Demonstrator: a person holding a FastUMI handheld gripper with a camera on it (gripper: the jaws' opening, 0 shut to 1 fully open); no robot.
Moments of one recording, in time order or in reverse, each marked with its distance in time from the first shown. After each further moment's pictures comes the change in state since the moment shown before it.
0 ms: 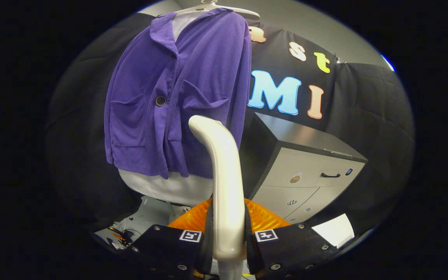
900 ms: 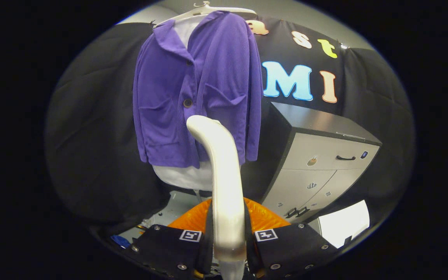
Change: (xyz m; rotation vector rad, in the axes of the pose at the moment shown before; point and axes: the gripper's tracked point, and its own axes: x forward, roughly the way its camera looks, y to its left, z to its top) arm -0.059 0.026 0.036 0.125 0.004 0.171
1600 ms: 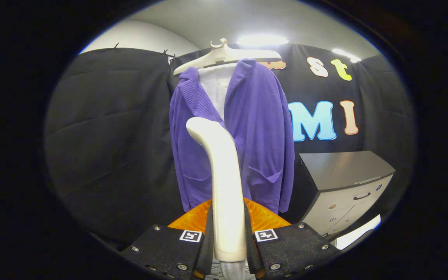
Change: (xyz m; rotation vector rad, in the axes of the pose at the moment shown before) arm -0.055 0.087 0.152 0.026 -0.262 0.205
